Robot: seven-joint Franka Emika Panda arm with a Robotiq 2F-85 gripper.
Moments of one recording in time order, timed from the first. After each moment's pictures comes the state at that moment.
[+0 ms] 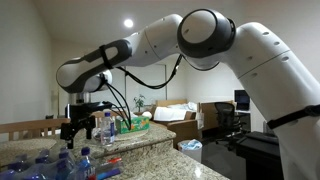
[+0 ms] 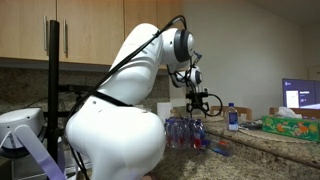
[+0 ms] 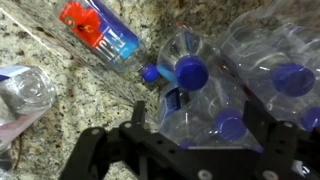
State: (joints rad) arm 0.26 0.48 0.17 -1.46 -0.14 2.01 -0.09
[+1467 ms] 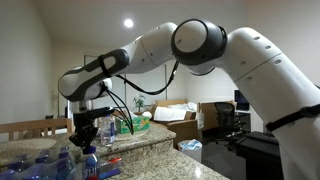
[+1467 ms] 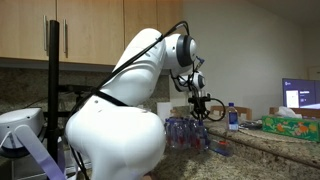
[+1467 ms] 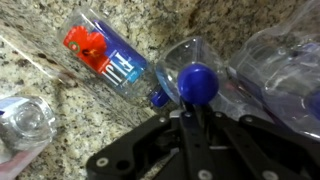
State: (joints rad) arm 0.26 0.54 0.14 -1.43 -0.15 1.95 -0.08
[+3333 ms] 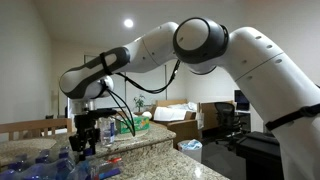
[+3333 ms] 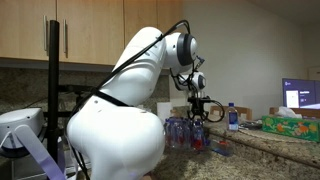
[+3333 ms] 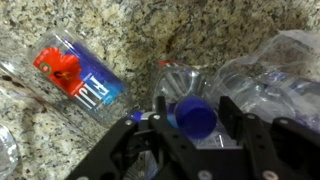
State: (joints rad) arm 0.24 0.53 0.17 -1.45 -0.07 1.87 -0.17
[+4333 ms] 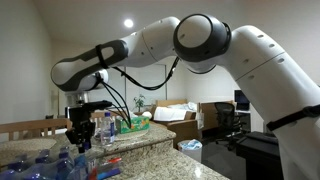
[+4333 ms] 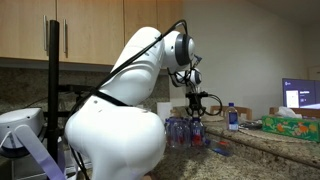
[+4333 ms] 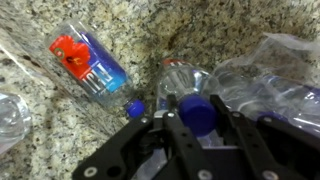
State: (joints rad) arm 0.28 0.52 0.17 -1.38 -0.14 1.79 -0.18
